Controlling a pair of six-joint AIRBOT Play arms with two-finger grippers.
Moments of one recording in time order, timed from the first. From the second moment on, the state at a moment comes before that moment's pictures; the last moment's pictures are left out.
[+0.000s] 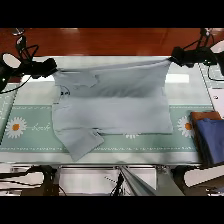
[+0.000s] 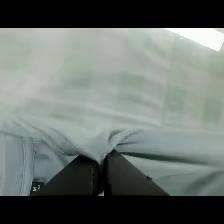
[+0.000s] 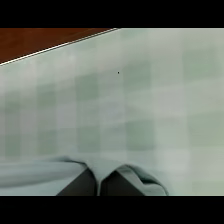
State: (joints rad) left arm 0.09 -1.50 1.29 1.13 -0.76 -1.61; right arm -0.16 -1.72 1.63 -0.98 0.92 1.42
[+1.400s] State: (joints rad) left arm 0.43 -1.26 0.84 1.25 -1.40 -1.53; right arm -0.47 -1.34 0.97 -1.05 1.12 1.31
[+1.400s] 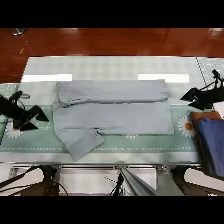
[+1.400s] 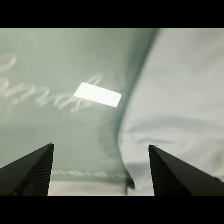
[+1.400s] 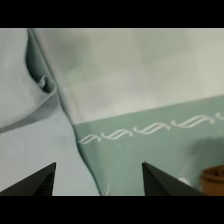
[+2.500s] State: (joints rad) left arm 0.41 -0.96 0.20 0.60 -1.08 -1.10; right arm -0.64 -1.03 0.52 -1.00 1.21 1.35
